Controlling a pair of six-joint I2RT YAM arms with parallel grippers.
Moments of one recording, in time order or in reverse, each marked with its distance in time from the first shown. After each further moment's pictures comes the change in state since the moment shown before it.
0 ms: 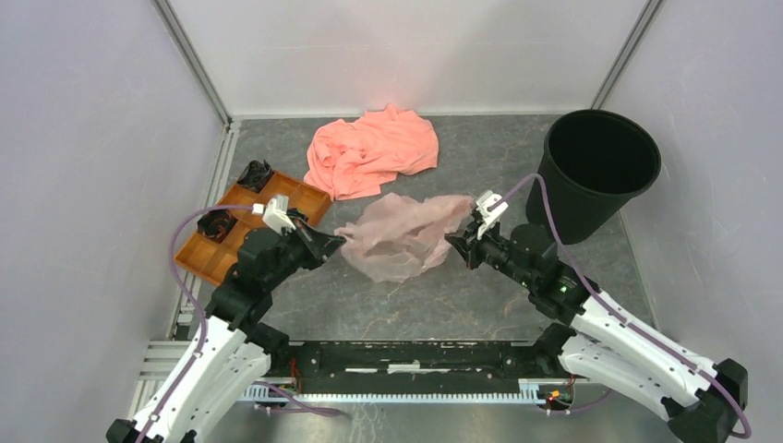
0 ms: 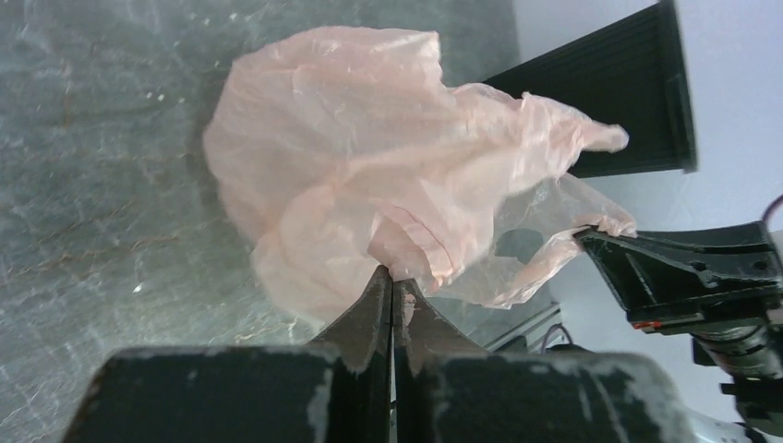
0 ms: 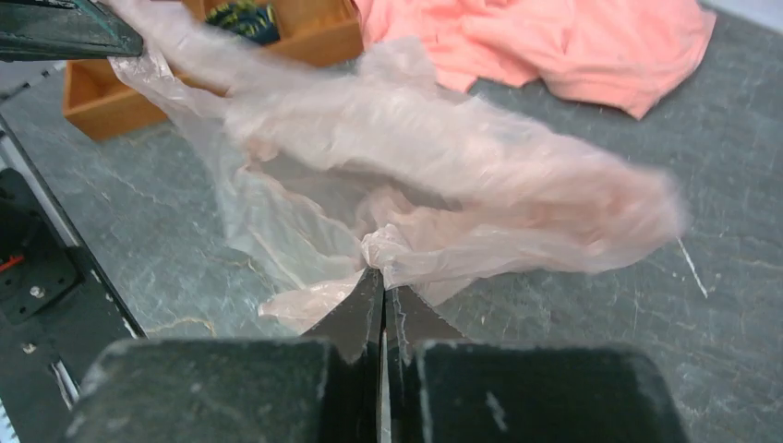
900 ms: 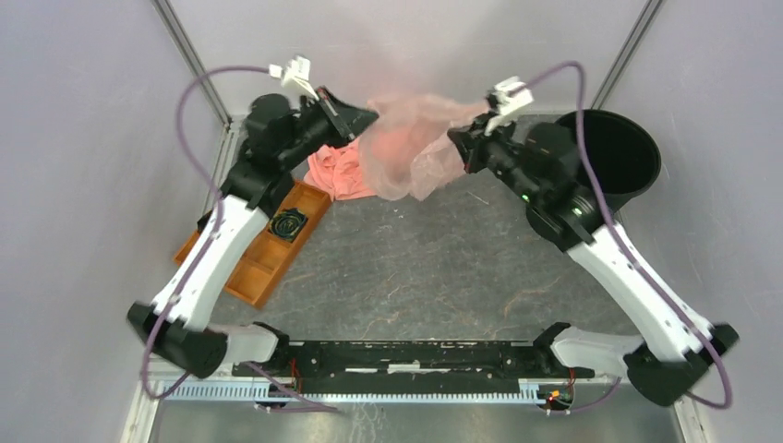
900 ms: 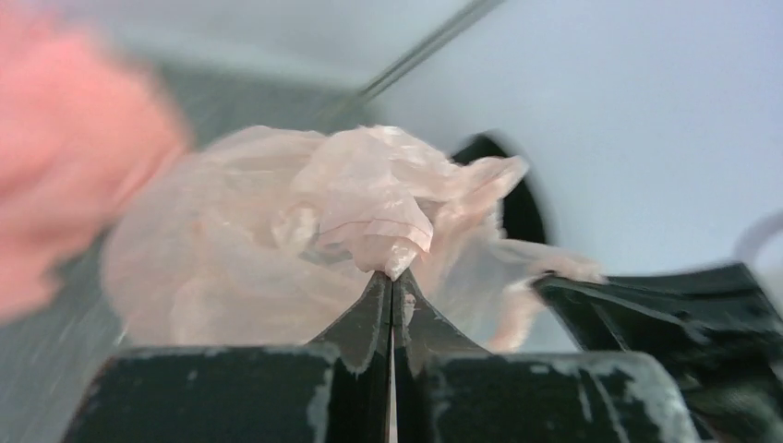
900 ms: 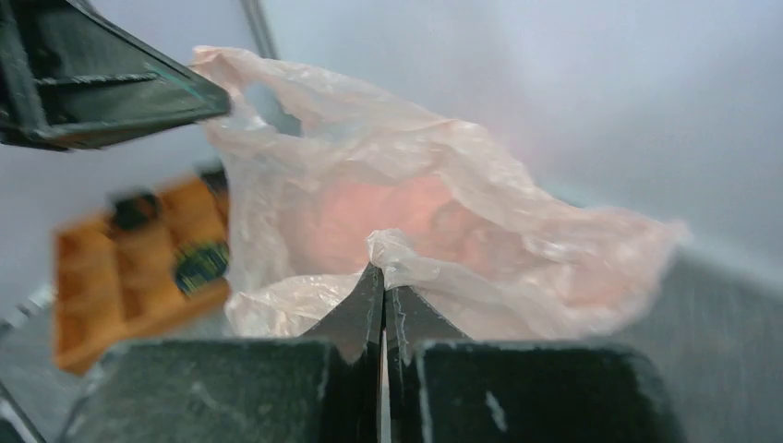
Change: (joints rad) left arm 0.033 0.774 0.843 0.048 0.106 0.077; right arm -0.151 0.425 0.732 -0.200 0.105 0.011
